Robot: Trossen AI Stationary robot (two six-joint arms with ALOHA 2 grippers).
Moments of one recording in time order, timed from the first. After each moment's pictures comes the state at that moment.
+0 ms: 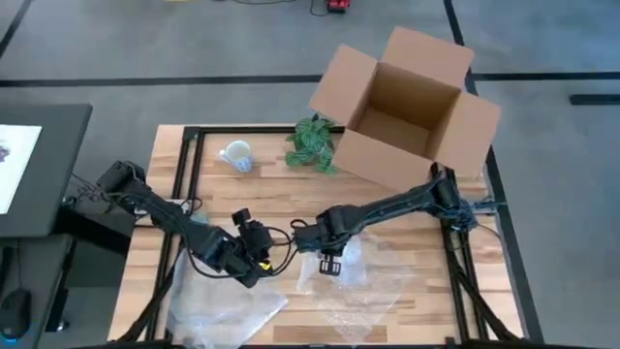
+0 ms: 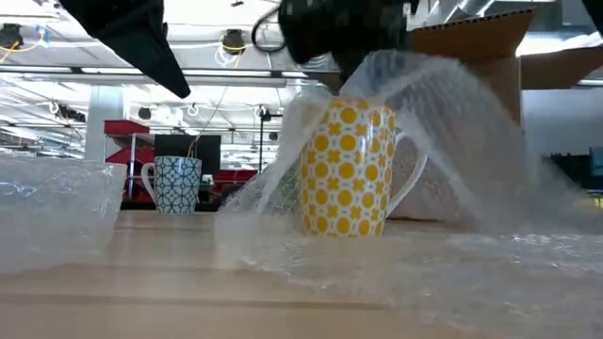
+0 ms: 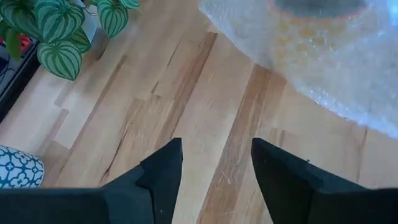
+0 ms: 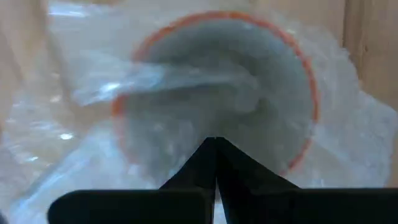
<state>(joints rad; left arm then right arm) -0.56 1.50 1.10 -0.85 -0.76 -0.78 0.21 2.16 1.88 -1.25 -0.01 0.39</state>
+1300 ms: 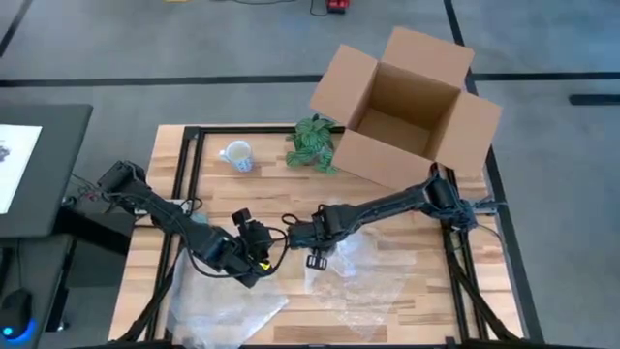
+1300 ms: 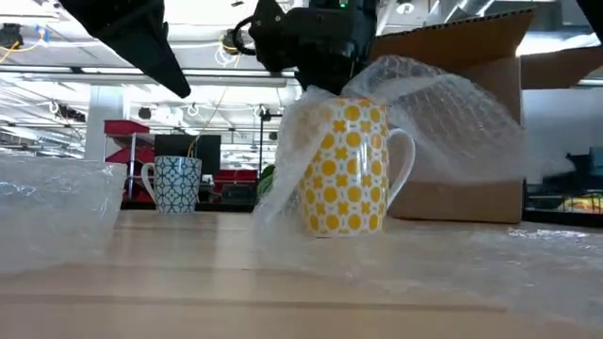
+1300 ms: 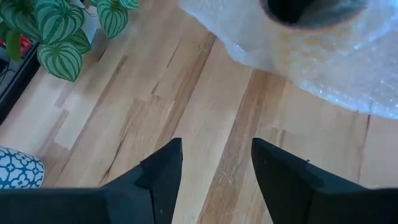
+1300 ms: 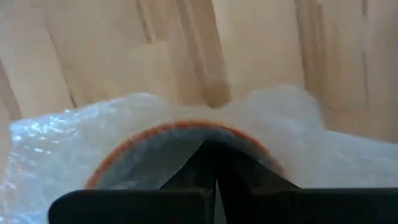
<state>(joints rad) -0.56 1.50 1.10 -0.85 -0.76 -0.77 0.20 2.16 1.81 -0.99 0.08 0.41</state>
